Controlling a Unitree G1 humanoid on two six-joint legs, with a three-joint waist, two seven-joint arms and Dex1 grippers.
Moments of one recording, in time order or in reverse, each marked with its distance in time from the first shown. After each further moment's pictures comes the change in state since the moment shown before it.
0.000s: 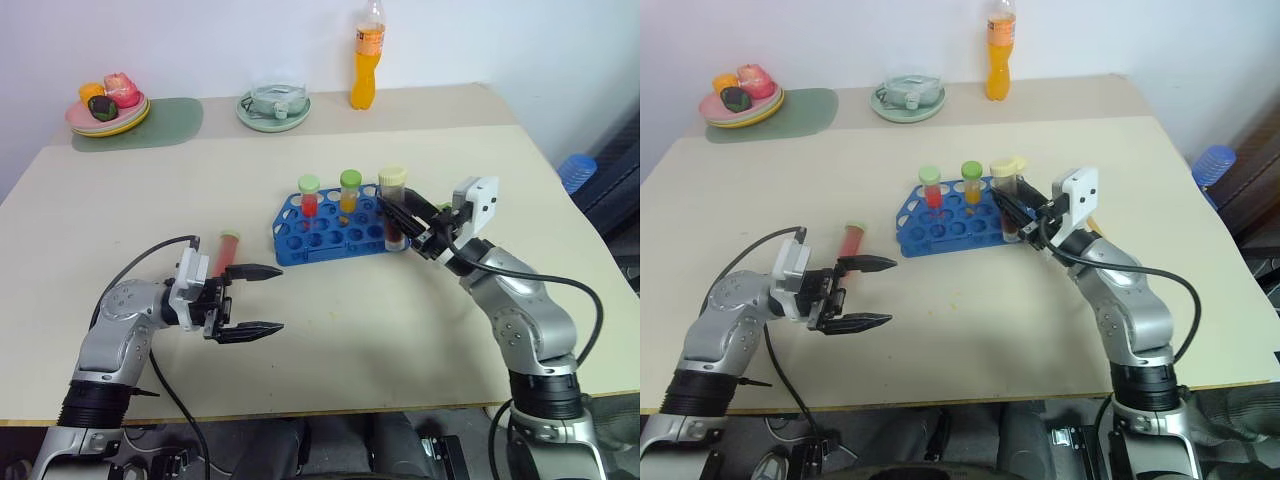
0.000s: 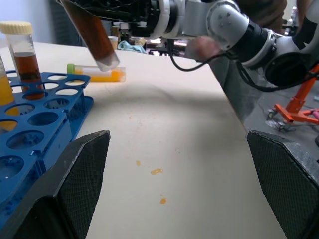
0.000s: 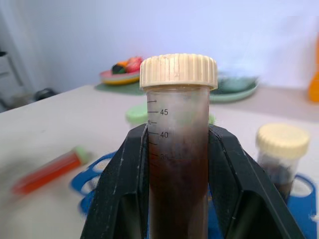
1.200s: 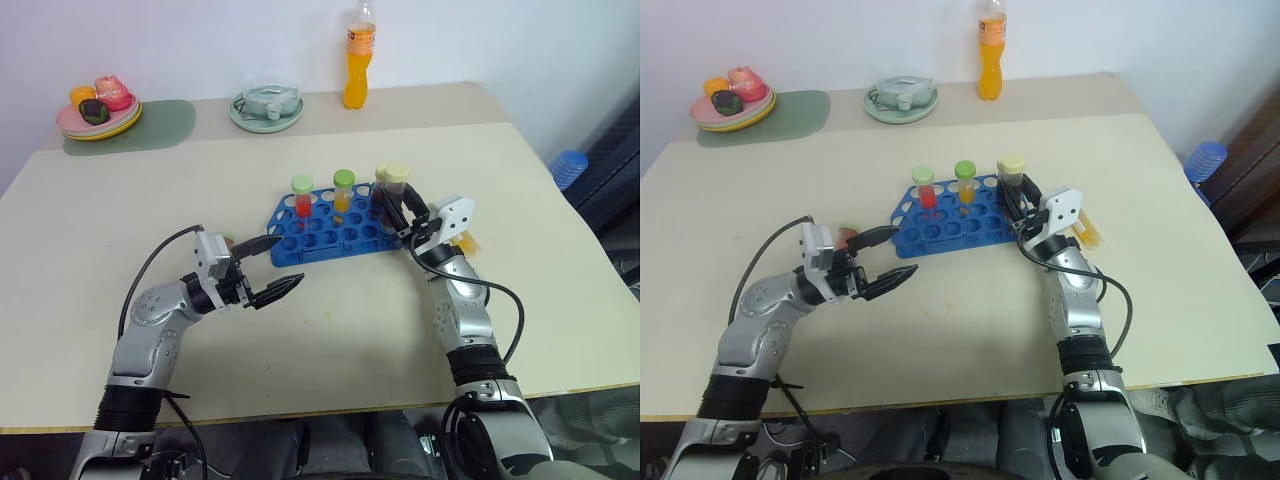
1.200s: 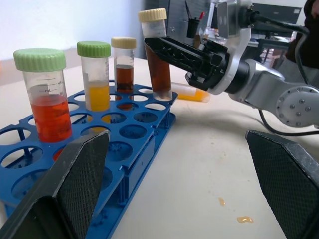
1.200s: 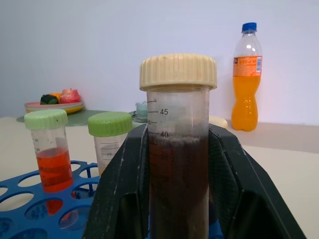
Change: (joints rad) left arm 0.003 -0.161 -0.009 -0.037 0.077 -0.015 0.399; right arm -0.131 0.197 -0.006 0.659 -0.220 -0.743 -0.013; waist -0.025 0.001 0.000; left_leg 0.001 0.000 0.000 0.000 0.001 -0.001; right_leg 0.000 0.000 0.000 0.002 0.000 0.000
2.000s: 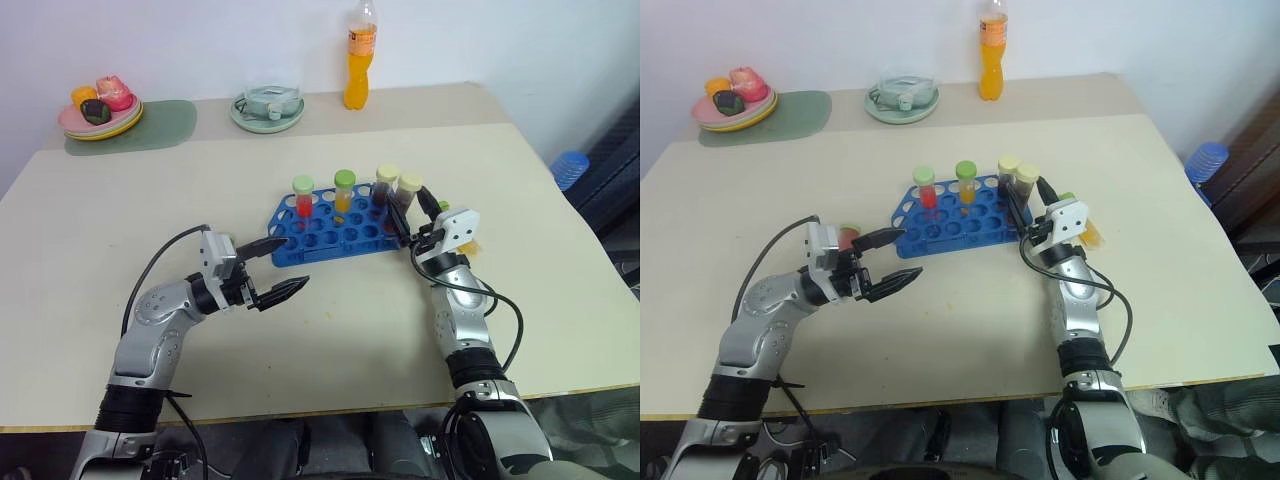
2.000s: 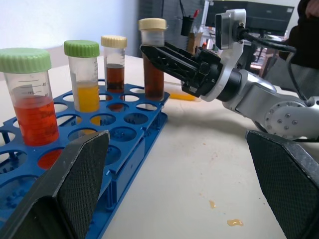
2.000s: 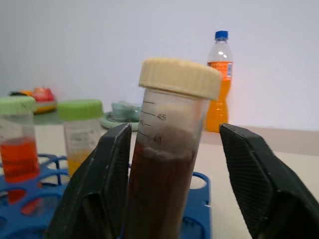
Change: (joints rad) left arm -0.001 0.000 -0.012 -0.021 -0.001 0.036 0.002; right arm 0.029 -0.019 -0.028 0.079 -0.059 -0.162 -0.053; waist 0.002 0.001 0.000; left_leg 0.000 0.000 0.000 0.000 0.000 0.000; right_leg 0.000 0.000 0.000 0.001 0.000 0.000
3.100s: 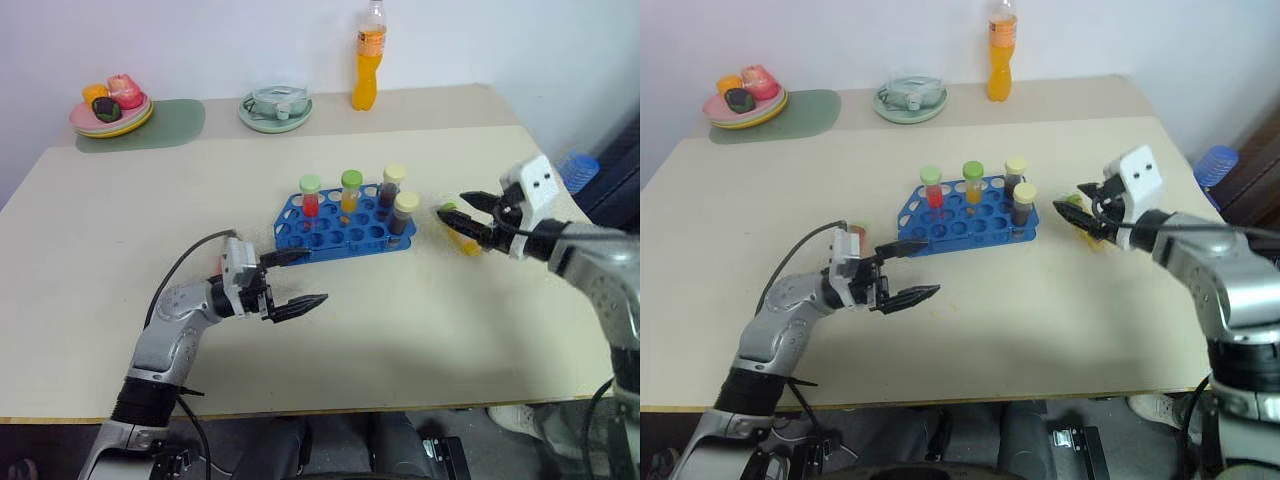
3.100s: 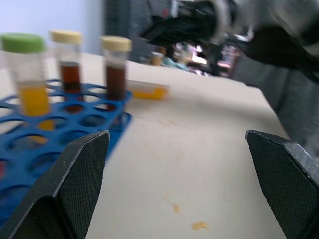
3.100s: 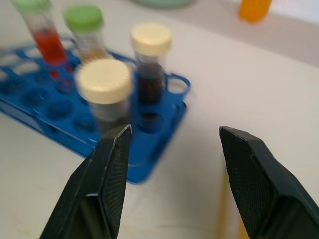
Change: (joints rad) left arm -0.043 -0.026 -0.087 0.057 0.025 -0.014 -0.118; right arm -0.070 -0.695 0.015 -0.641 0.300 1.391 0.132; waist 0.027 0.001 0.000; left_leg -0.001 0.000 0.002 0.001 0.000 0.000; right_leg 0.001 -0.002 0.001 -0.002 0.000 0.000
